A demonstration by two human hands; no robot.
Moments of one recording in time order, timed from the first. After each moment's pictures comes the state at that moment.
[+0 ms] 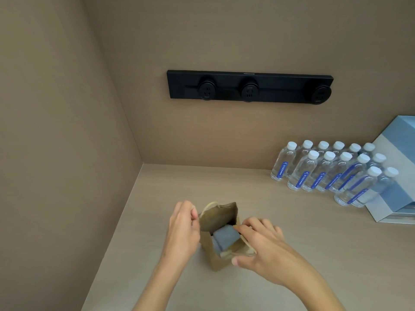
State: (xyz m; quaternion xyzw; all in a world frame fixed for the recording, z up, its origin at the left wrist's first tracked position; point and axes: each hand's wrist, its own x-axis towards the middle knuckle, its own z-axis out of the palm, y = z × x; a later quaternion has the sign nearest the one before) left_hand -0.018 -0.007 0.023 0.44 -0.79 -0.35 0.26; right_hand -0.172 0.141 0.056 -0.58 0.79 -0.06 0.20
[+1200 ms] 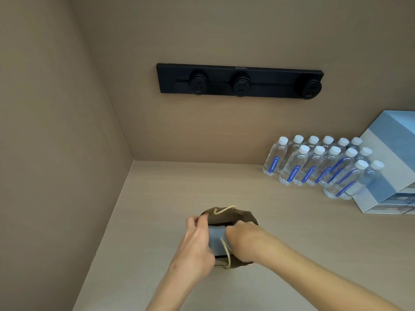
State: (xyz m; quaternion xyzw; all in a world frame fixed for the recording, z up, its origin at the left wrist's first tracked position) left_hand -0.024 0.040 0.044 0.43 -0.81 -0.40 0.00; right_hand -0.155 0.088 0.052 -0.53 0.78 0.21 0.25
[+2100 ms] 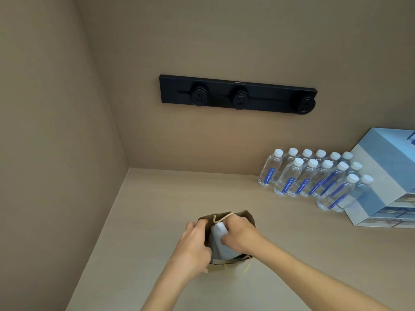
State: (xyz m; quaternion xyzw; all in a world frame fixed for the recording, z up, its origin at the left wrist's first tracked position) left_hand -0.035 0.017 0.032 0.41 -0.78 -0.48 0.00; right_hand -0.178 0.069 0.038 -0.38 0.86 -0.08 0.33
